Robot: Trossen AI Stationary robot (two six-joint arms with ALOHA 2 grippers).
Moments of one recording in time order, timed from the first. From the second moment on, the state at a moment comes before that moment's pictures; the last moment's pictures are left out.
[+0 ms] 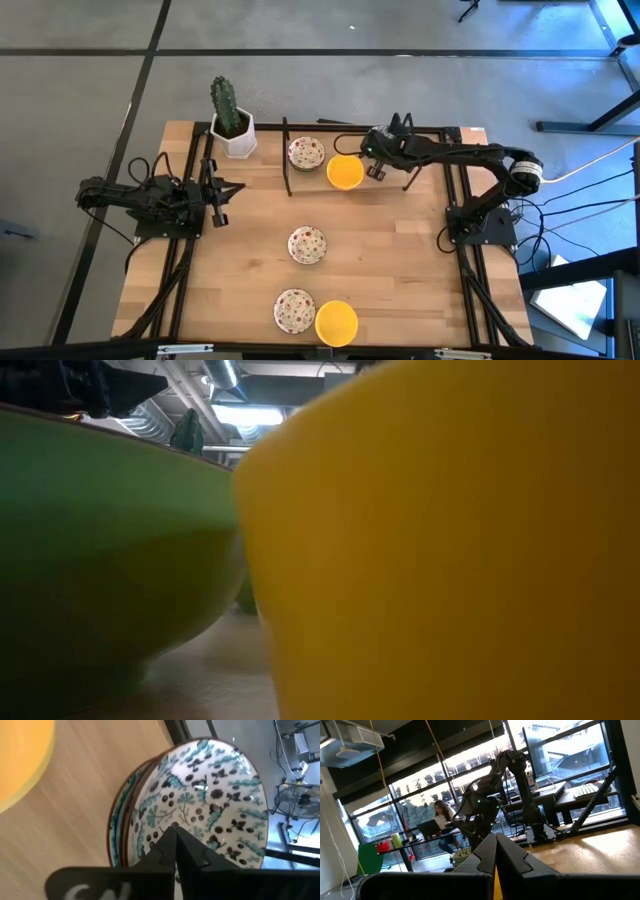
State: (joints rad) left arm -0.13 0.08 0.10 0.25 -0.34 0.41; right arm -0.43 1.49 1.02 -0.60 0.56 -0.13
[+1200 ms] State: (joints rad) left arm -0.13 0.08 0.10 0.22 -0.34 0.31; right arm -0.35 0.02 0.46 -0.29 -0.51 0.08
